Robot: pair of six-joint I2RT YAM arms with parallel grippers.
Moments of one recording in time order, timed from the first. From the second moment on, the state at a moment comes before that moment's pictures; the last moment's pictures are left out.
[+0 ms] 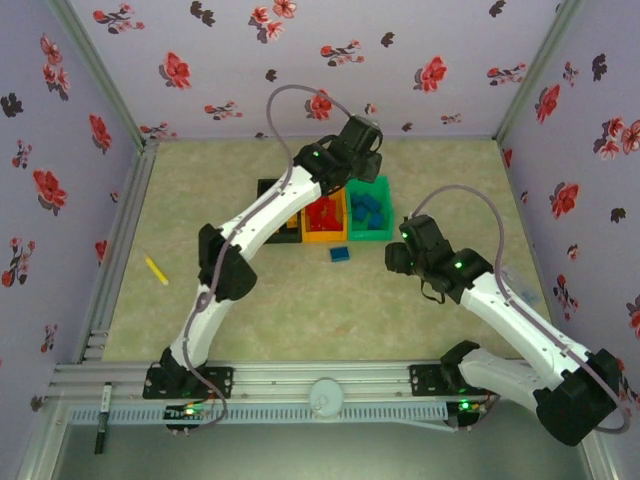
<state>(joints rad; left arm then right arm) -0.84 2.32 2.50 -0.87 -0.25 -0.35 0.59 1.00 0.82 -0.74 0.22 0.49</state>
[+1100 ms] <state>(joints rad) -0.80 1.86 1.84 -0.79 -0.18 -0.37 0.58 1.07 0.82 -0.72 0.20 0.49</state>
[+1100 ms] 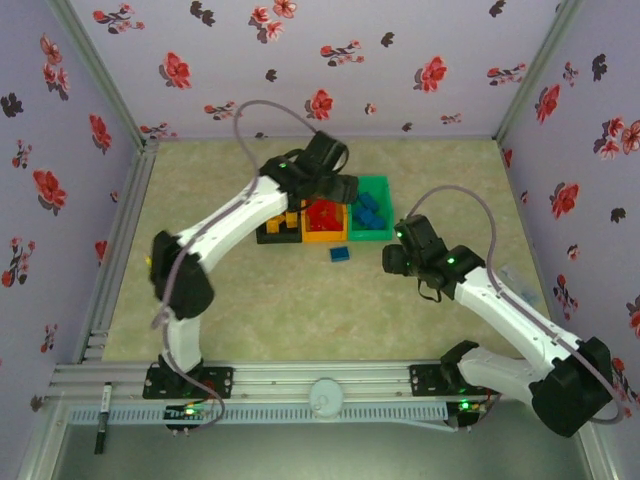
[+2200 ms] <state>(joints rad) -0.80 1.03 1.07 -0.75 -0.32 -0.56 0.79 1.66 0.96 -0.33 0.18 0.65</state>
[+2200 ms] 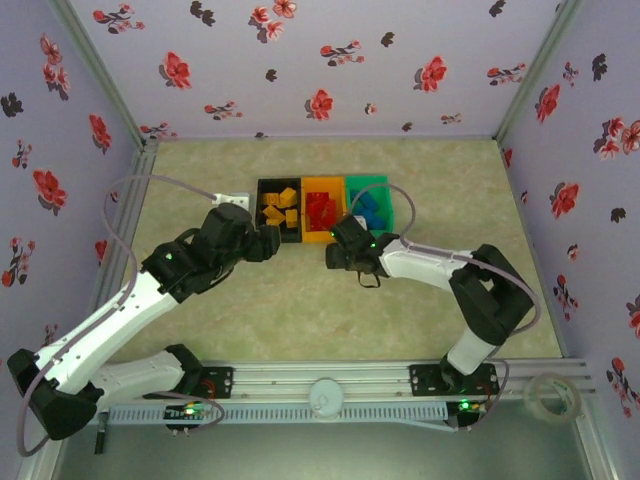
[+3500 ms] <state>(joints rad) -0.80 1.03 1.06 -0.76 -0.33 -0.56 0.81 1.53 1.08 -0.45 0.28 0.58</state>
